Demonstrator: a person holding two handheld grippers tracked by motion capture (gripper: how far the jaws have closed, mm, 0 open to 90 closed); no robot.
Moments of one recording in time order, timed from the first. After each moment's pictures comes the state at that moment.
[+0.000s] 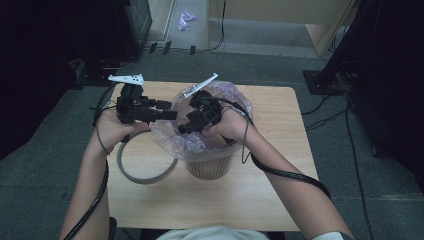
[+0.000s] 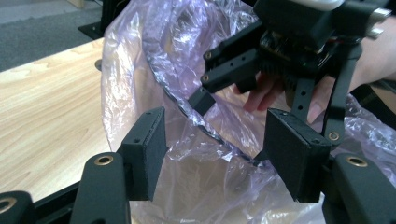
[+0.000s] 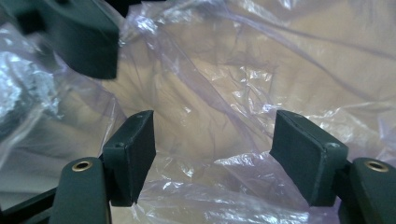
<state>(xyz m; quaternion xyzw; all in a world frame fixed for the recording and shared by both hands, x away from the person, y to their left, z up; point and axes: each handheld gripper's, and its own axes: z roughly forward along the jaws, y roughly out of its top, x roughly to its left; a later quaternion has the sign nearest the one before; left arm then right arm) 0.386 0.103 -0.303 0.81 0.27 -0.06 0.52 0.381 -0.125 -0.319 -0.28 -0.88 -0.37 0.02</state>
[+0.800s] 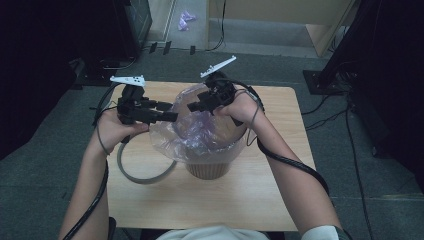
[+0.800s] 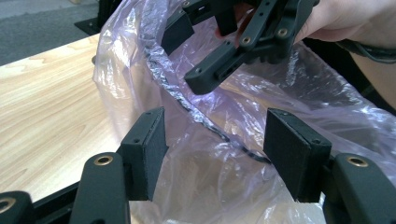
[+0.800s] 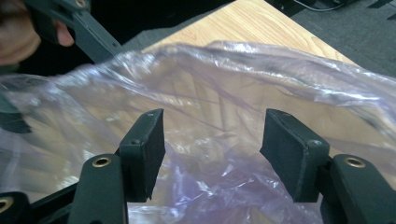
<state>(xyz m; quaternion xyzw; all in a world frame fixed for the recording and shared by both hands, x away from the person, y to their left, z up) 0.386 0.107 -0.303 0.81 0.26 -0.06 0.52 0.419 -0.162 -0.299 -0.31 -0.86 -0.41 -0.02</state>
